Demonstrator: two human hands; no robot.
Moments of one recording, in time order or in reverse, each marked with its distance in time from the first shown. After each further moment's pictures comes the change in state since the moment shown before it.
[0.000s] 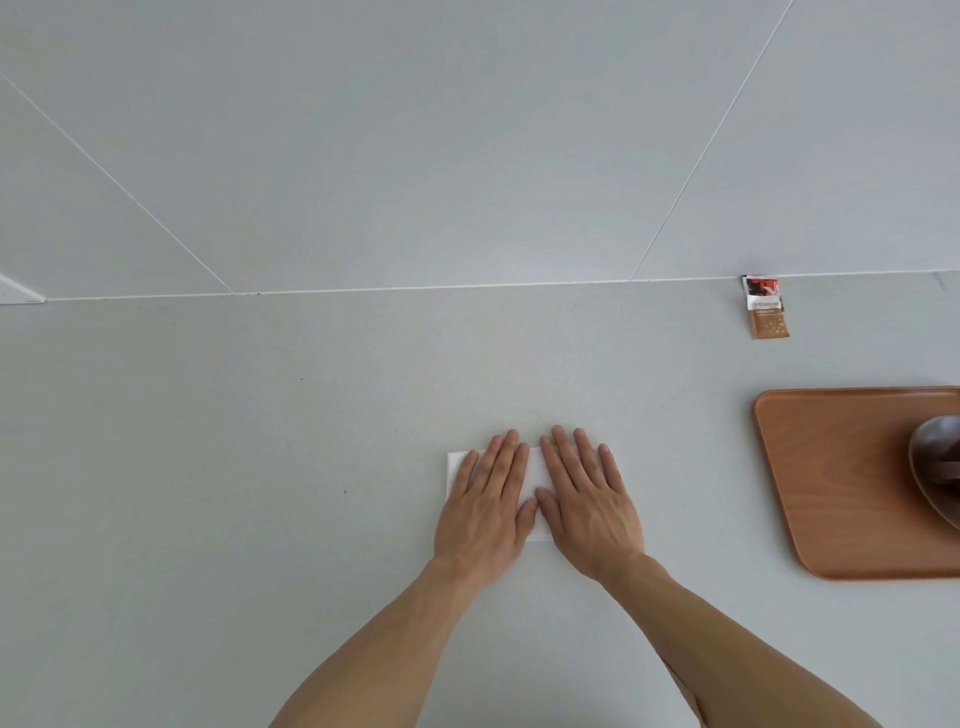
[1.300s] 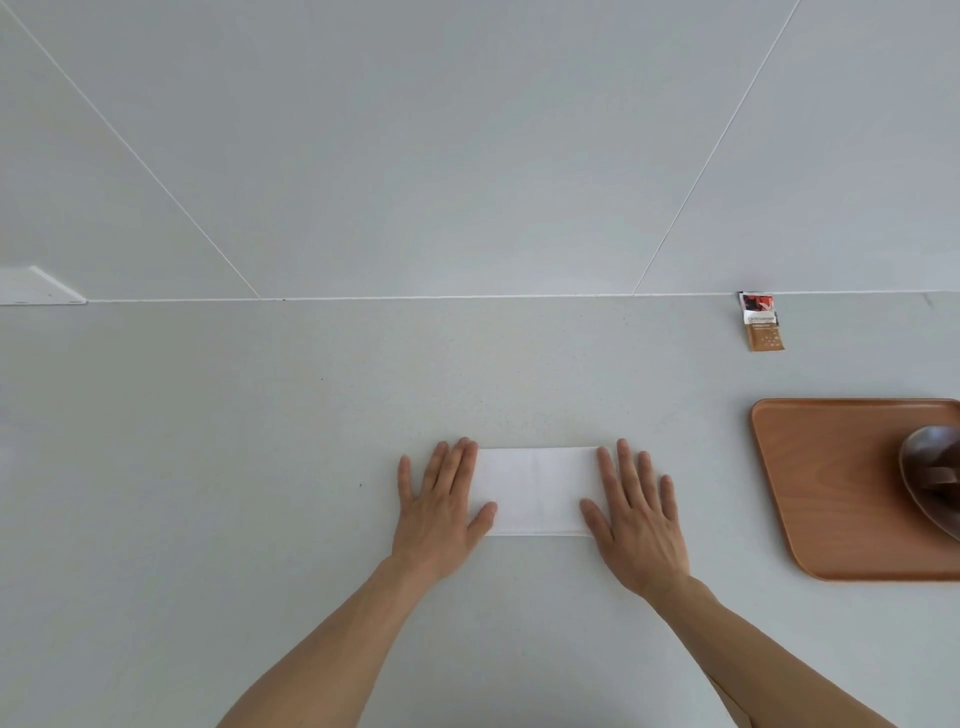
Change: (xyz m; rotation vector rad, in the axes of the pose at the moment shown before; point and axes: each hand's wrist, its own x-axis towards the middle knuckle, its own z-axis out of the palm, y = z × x) left_hand -0.029 -0.052 -0.006 -0.094 -0.048 -0.195; right_hand -0.035 0.032 -0.004 0.115 -0.083 0.215
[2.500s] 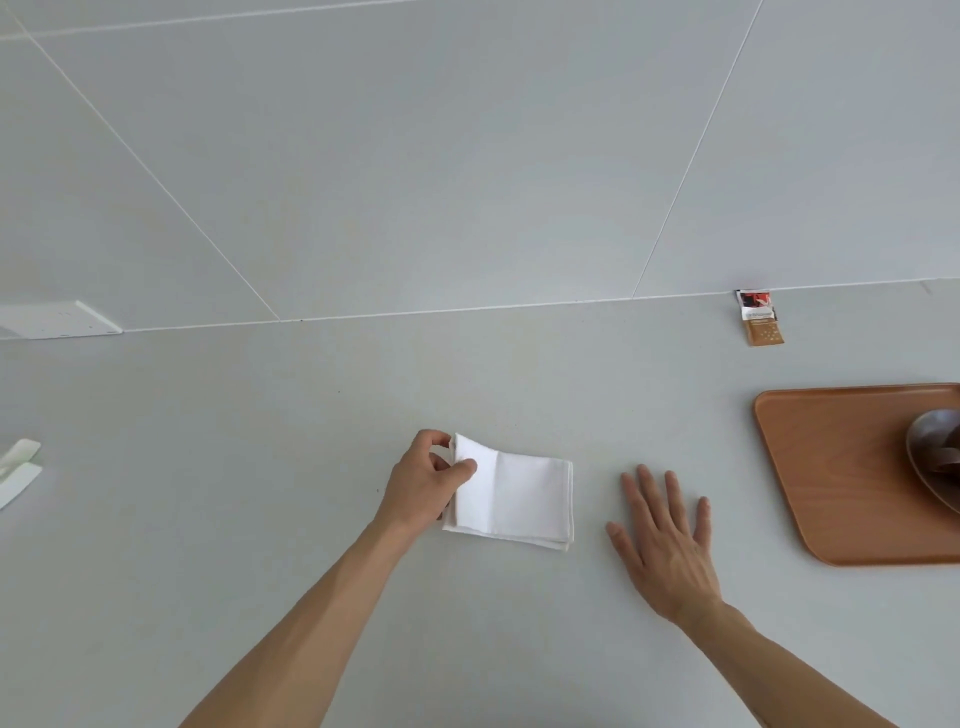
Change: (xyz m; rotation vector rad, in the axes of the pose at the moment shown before) left_hand -0.004 -0.003 -0.097 -0.960 -0.047 -0.386; right_hand -0.033 0.017 0.009 -0.013 -0.003 0.053
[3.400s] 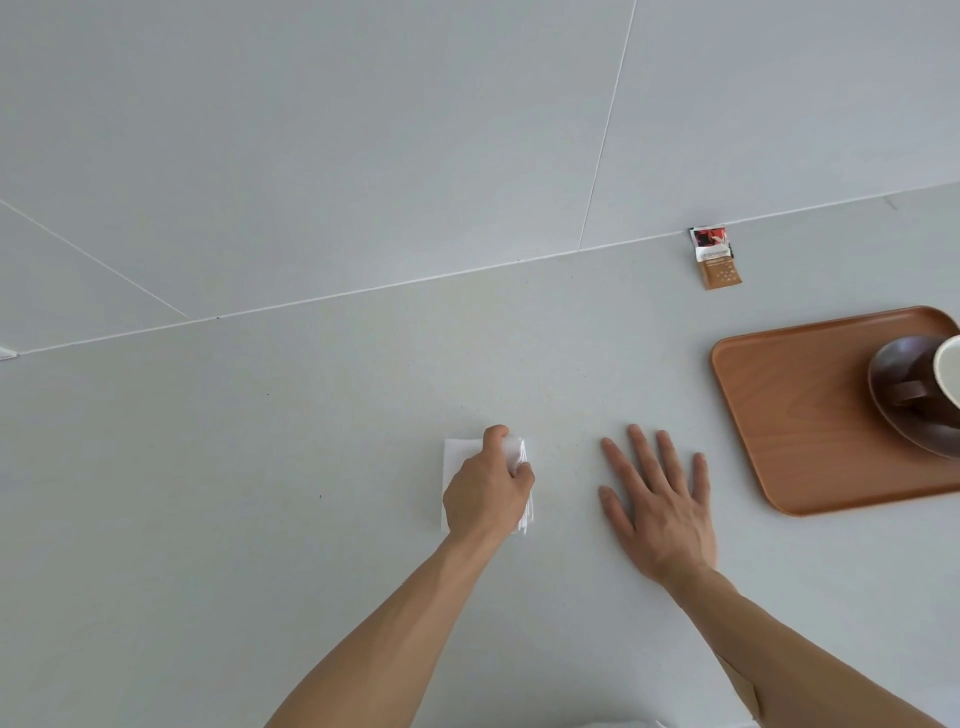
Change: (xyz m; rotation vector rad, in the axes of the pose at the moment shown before) left_hand 0.006 0.024 0.140 0.547 -0.001 0.081; right_hand 0.004 0.037 -0.003 -0.035 0.079 0.070
